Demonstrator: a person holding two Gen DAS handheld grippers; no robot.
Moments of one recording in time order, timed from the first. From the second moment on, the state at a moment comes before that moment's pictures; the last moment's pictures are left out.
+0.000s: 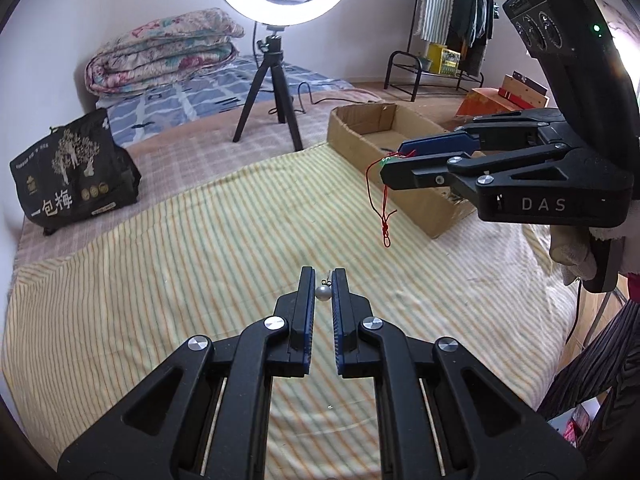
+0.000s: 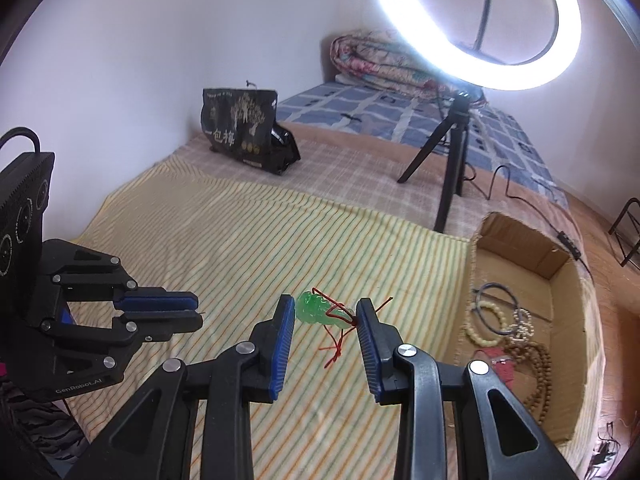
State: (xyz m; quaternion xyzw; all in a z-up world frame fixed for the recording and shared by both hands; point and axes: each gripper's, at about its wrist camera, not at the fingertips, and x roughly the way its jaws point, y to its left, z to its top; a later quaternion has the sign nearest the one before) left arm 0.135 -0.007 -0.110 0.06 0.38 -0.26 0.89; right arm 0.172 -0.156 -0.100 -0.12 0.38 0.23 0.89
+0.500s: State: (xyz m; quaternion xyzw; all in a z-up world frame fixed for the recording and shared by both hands) left arm 0.147 -0.059 -0.075 0.02 0.36 -0.27 0.89; right arm 0.157 -0.224 -0.073 -0.09 0.36 0.19 0.91
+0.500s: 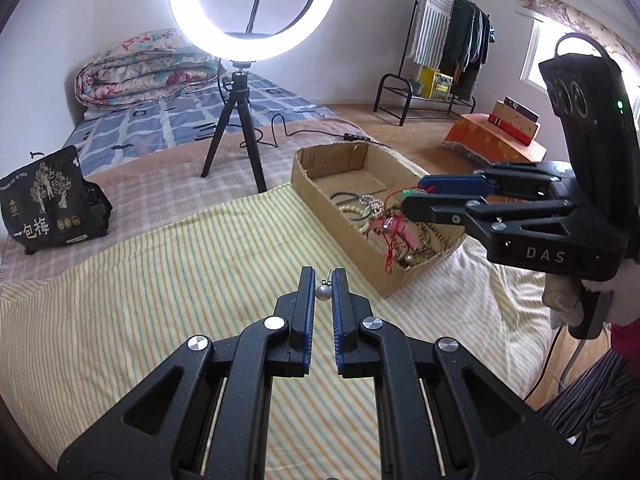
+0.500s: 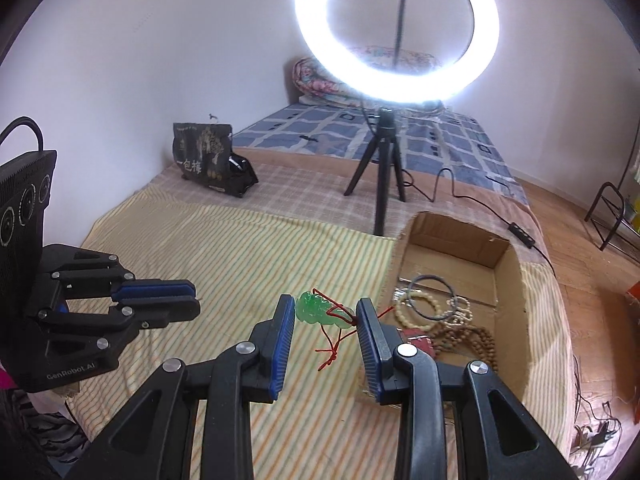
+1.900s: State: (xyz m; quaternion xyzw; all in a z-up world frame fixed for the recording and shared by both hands) left arm 0.300 -0.209 -0.095 0.02 0.36 -0.25 0.90; right arm 0.192 -0.347 -0.095 -0.04 0.39 0.12 0.91
